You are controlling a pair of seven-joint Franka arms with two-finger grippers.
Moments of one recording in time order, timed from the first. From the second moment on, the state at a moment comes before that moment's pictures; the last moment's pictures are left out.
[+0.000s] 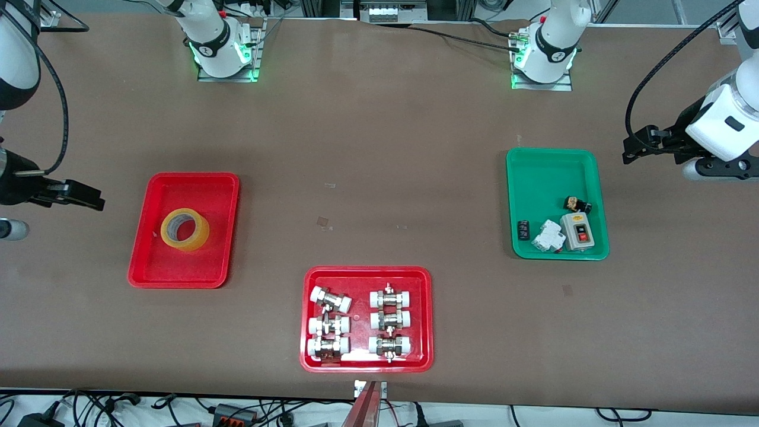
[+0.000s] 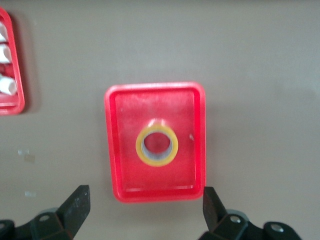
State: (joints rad) left arm 0.01 0.05 -0.07 -1.58 0.00 1.57 -0.07; right arm -0.03 0.34 0.04 -1.24 -0.04 1.59 0.05
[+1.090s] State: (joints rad) left arm 0.01 0.05 -0.07 -1.58 0.00 1.57 -0.07; right arm 0.02 0.03 -0.05 -1.70 -0.04 1.80 -0.02
